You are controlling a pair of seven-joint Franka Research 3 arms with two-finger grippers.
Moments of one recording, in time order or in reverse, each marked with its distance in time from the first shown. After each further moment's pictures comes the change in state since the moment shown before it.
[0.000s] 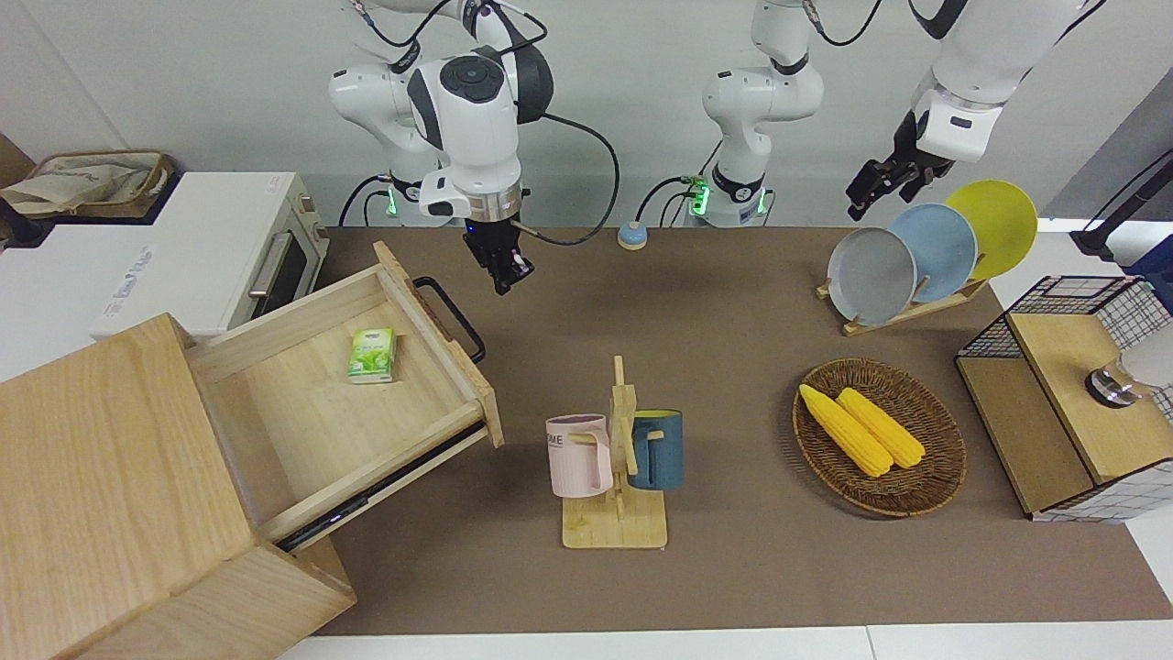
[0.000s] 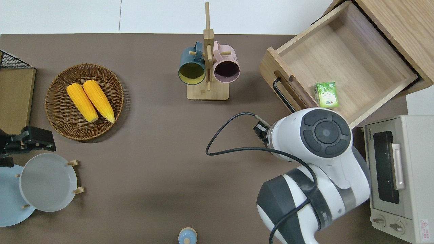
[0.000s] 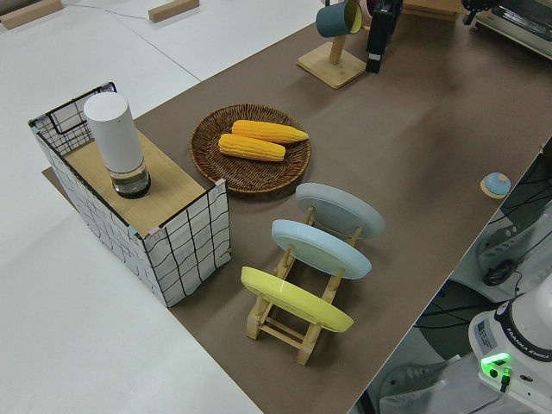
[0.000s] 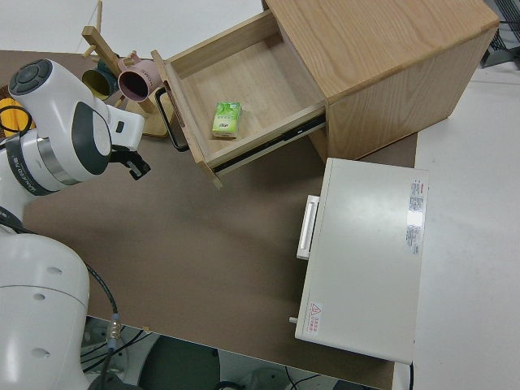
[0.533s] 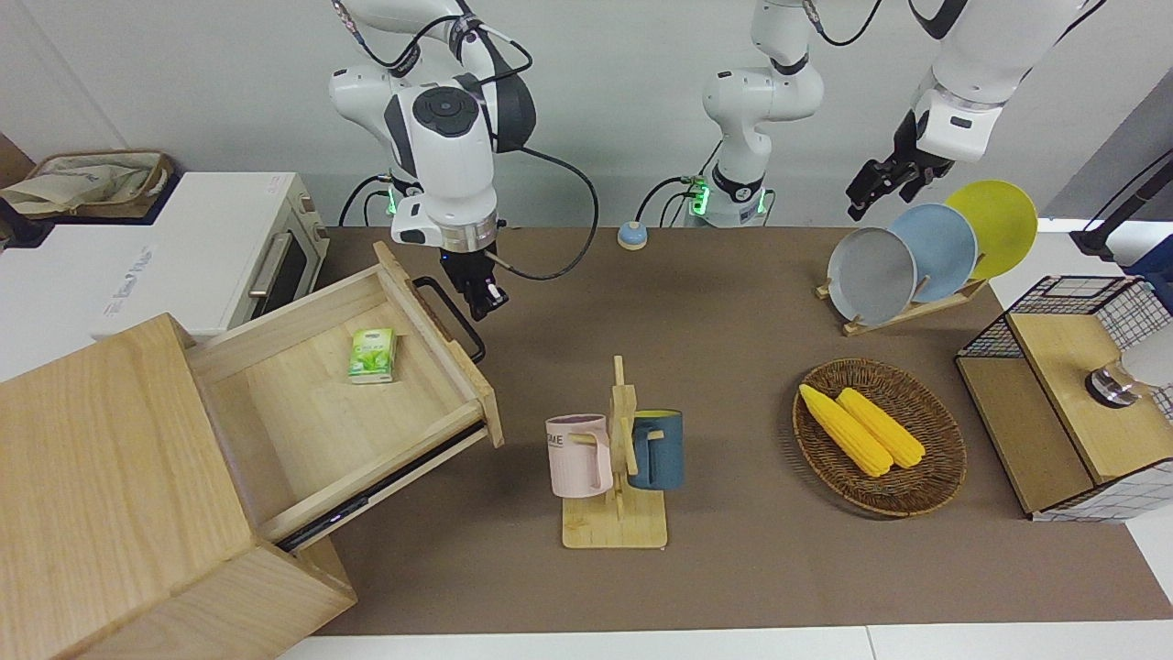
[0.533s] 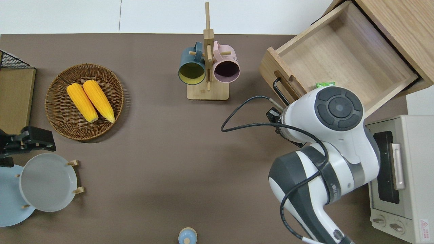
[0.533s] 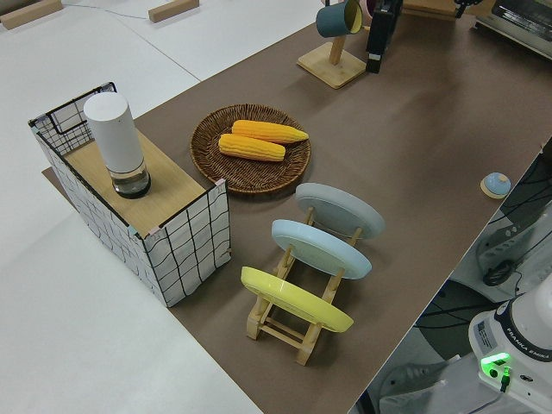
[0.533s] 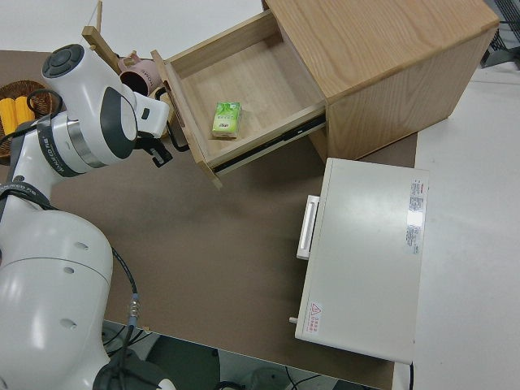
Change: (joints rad) left arm 0.000 0.000 0.000 0.000 0.000 0.000 0.000; right arm -0.045 0.072 -0.026 0.062 -0.040 0.000 -0.007
